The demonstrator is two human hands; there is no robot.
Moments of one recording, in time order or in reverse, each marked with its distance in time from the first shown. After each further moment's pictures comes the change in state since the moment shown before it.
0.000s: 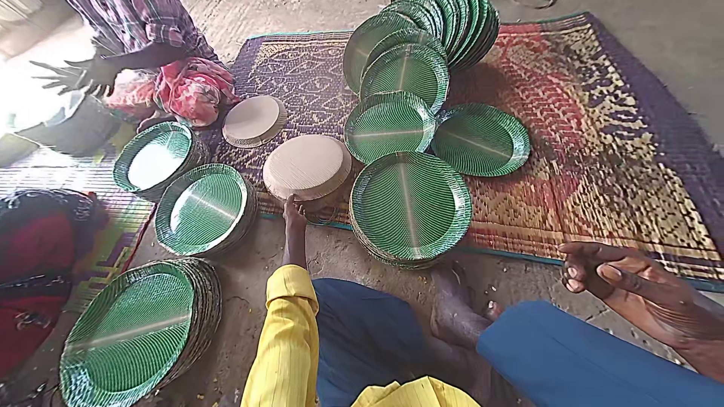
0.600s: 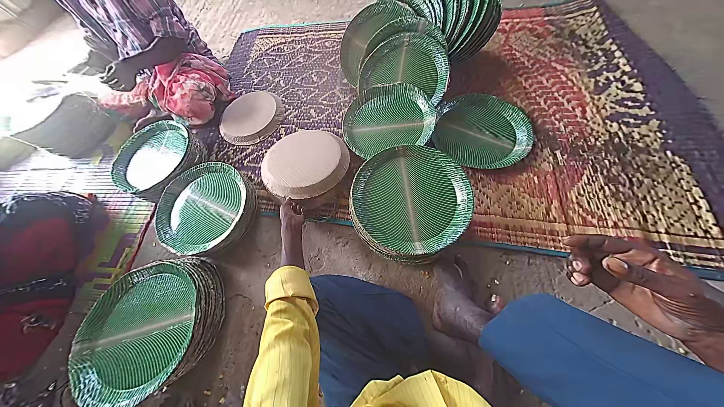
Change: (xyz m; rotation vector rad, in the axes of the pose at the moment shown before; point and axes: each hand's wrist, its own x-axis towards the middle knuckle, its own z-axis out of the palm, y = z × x) left_hand 0.005 0.004 -0.012 -0.103 0.004 -0.083; right_hand 0.000 0.003 -0.004 -0.003 -0.012 0.004
